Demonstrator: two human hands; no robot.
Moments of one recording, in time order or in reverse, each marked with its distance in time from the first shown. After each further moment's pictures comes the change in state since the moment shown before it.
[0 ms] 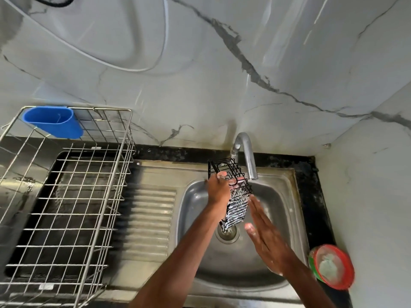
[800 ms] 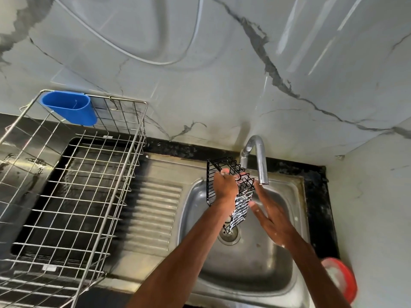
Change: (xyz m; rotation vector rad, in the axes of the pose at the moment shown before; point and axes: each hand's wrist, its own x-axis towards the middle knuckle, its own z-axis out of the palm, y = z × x) left_hand 0.023 0.005 0.005 0.069 0.146 -0.033; right_hand 0.063 0.014 -0.023 0.051 -0.016 0.106
